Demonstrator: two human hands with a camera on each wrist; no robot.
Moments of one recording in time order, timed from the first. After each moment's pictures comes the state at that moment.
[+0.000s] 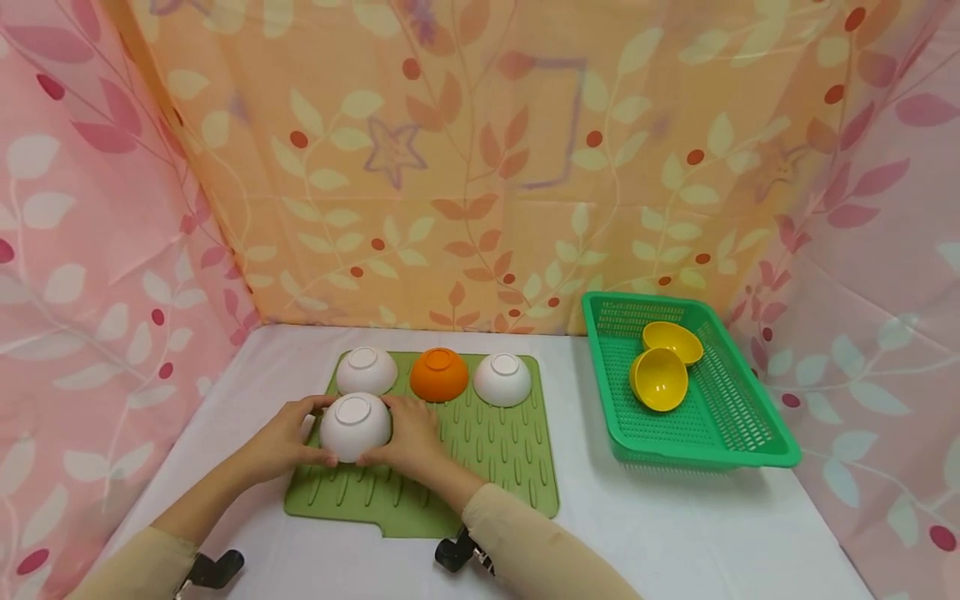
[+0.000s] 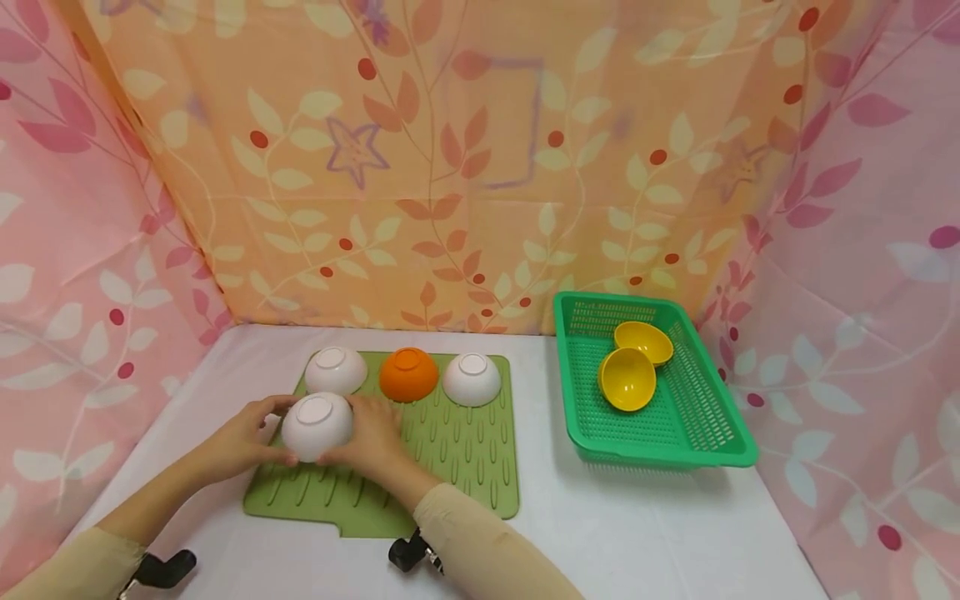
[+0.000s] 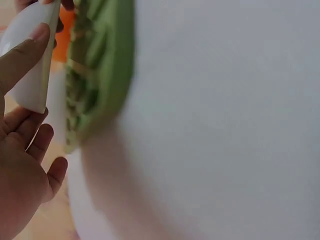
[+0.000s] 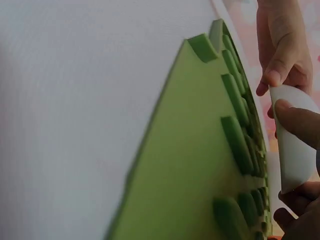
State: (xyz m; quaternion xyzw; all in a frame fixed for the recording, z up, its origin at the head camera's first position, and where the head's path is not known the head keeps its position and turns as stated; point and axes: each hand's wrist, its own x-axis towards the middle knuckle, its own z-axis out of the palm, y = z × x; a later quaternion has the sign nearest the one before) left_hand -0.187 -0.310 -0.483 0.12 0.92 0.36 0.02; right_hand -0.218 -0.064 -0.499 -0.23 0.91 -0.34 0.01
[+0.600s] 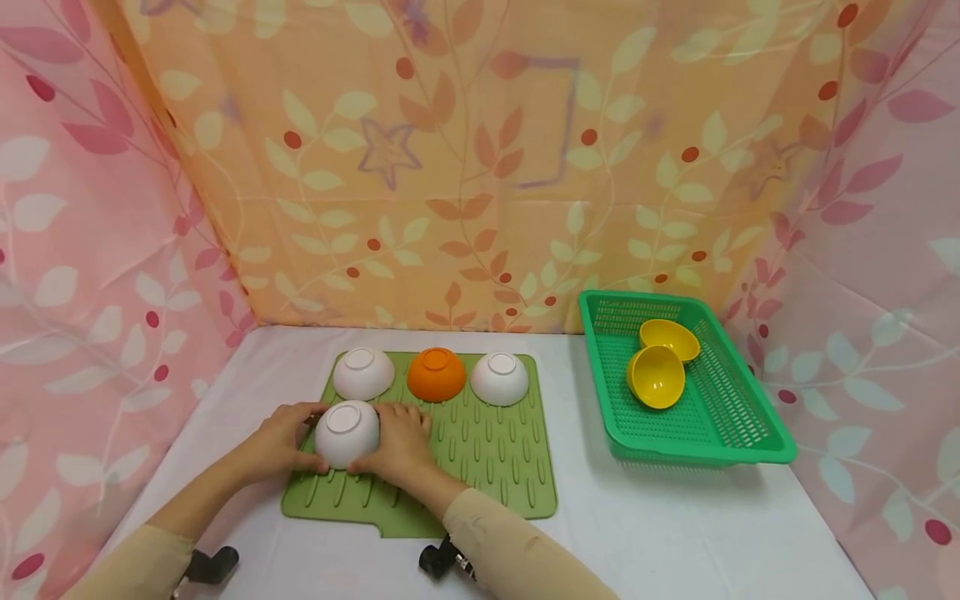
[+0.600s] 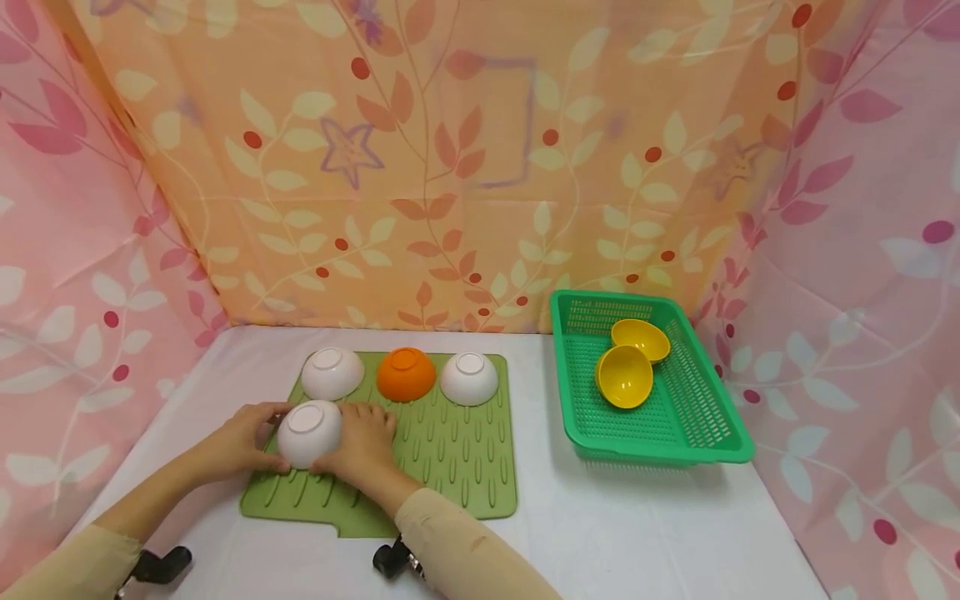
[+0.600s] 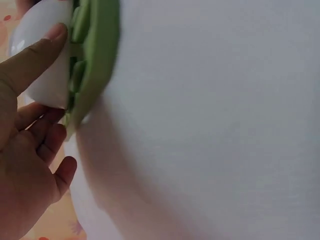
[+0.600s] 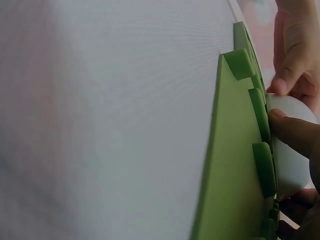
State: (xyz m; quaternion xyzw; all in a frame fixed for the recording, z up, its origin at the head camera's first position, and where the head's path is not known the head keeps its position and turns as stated) left_hand -0.191 -0.321 -0.489 0.13 0.95 0.29 0.03; right_hand -0.209 -0.082 -0.511 -0.20 0.94 -0.26 -0.03
